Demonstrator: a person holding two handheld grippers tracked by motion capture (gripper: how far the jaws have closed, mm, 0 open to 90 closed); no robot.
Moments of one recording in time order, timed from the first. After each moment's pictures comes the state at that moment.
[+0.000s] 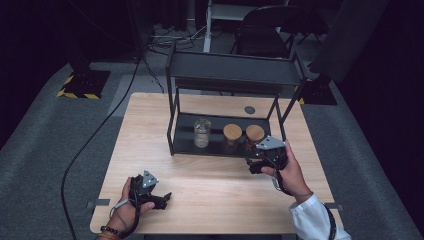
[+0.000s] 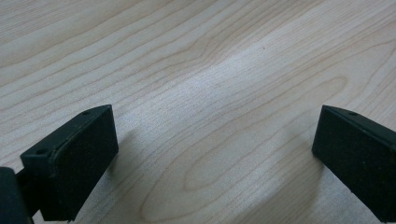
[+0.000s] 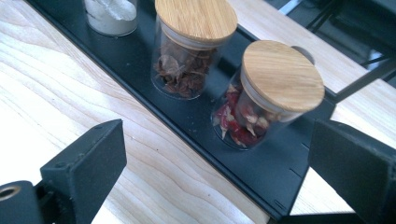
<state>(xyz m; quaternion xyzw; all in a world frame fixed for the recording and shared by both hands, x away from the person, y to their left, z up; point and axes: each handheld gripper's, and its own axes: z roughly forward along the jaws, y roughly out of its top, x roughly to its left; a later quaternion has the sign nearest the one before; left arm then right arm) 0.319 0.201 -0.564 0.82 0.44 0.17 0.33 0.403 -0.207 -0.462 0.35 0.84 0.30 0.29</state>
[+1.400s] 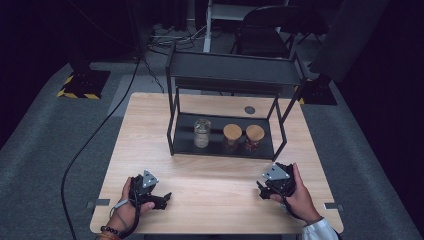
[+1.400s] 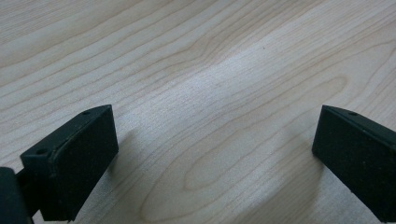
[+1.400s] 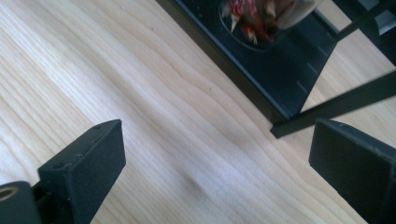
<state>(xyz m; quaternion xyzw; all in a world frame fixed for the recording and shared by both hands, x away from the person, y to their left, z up) 0.319 0.201 -0.564 0.82 0.44 0.17 0.33 0.358 -0.245 -0.532 0.31 0.86 0.23 0.34</state>
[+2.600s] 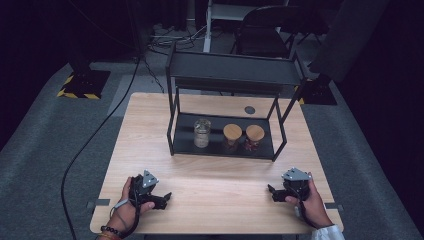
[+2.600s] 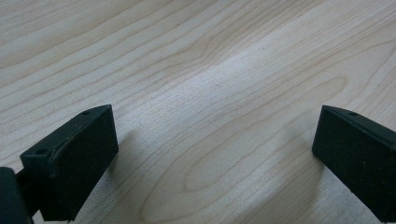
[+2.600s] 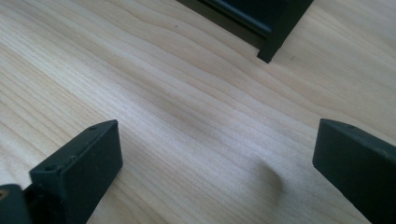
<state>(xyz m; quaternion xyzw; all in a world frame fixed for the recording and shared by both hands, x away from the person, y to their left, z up) 0.320 0.201 -0.564 0.82 0.44 0.17 0.33 0.358 -0.302 -0.555 0.41 0.82 0.30 0.26</state>
